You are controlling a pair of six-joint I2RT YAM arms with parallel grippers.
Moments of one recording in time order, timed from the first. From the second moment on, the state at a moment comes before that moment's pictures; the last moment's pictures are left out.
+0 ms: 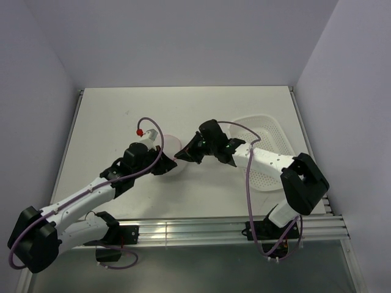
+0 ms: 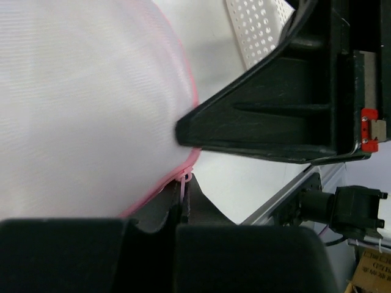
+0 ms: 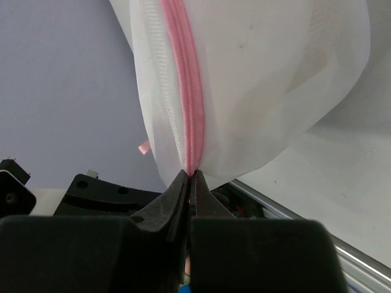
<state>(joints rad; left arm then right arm) -0.66 1.04 0.57 -0.01 0.14 -0.77 0.73 1.55 0.98 -0.09 -0.29 1.41</state>
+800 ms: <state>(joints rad) -0.41 0.88 0.48 -0.14 0.16 -0.80 0.56 1.62 1.23 -0.32 -0.48 1.03</state>
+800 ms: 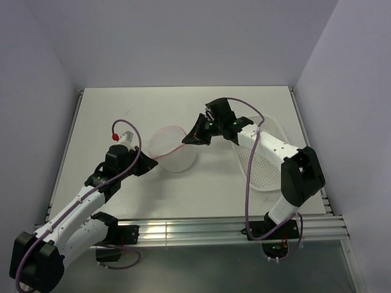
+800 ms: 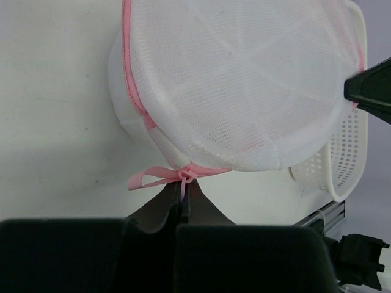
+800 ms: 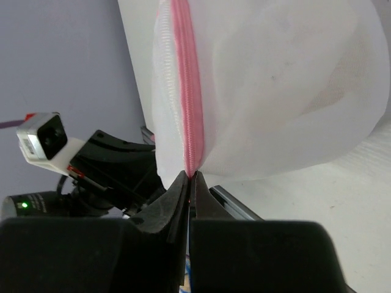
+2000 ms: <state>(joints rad) -0.30 0.89 0.48 -0.12 0.25 -0.84 0.54 1.64 1.31 -0.48 -0.55 0.77</state>
